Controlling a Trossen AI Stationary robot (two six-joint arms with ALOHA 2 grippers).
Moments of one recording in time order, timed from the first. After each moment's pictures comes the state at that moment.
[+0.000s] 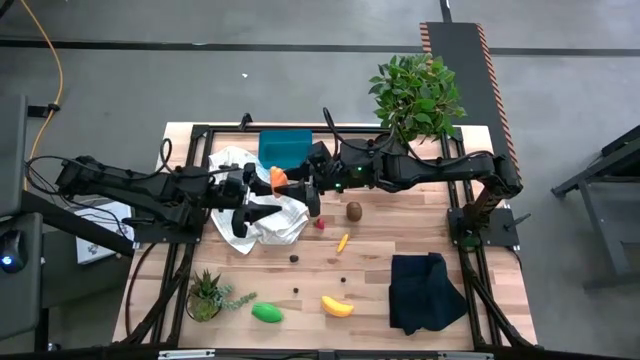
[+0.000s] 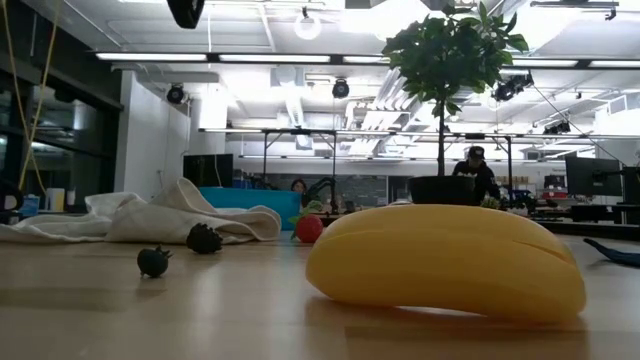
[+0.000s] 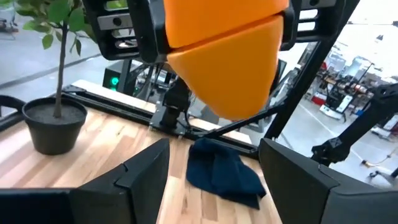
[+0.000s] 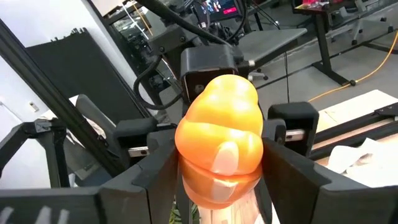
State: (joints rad) left arm -0.04 0.87 0.69 0.13 -0.15 -0.35; right arm 0.01 1.74 1.62 0.04 -0.08 0.42
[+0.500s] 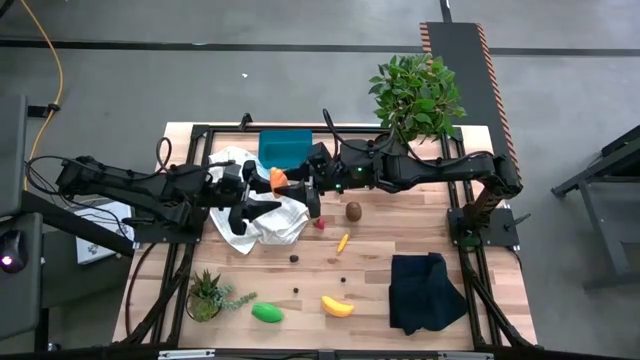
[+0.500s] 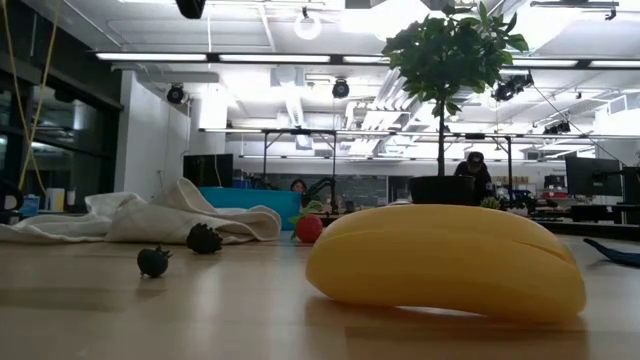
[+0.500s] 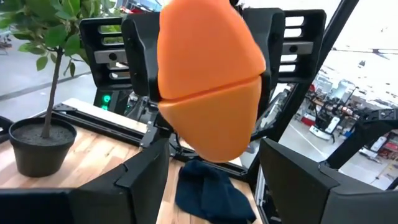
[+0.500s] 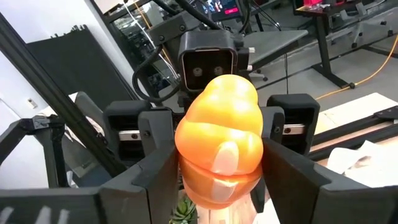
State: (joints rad) left arm -0.04 0.87 0.69 0.23 -0.15 -0.36; right arm 0.01 1.74 1.62 0.04 -0.07 0.40
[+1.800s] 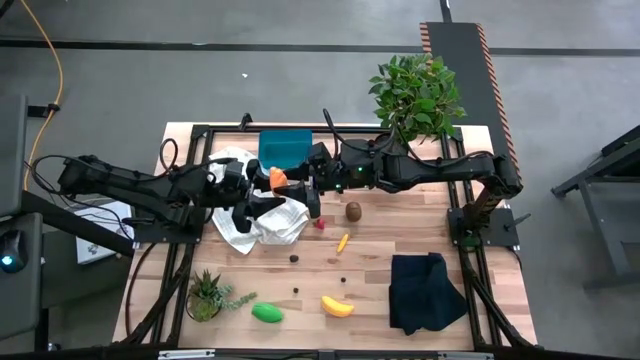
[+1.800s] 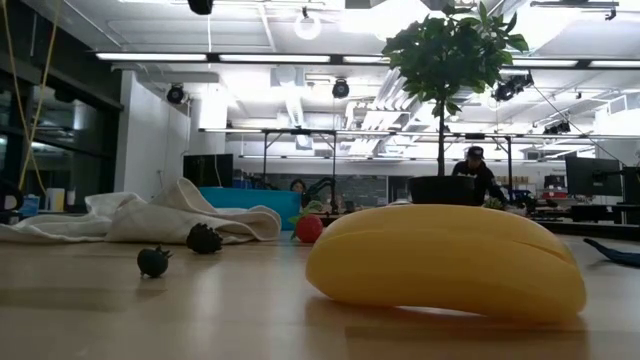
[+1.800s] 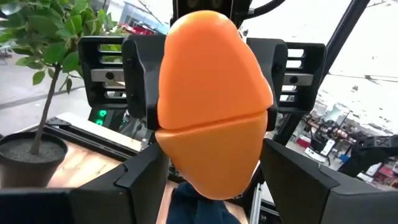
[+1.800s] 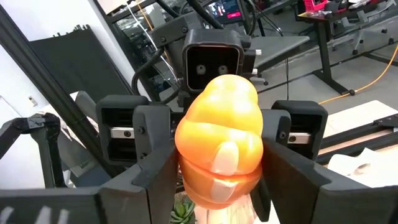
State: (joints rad) left arm -0.04 0.93 0.69 0.37 -0.18 -0.39; right arm 0.01 1.74 1.62 0.06 -0.08 0.38
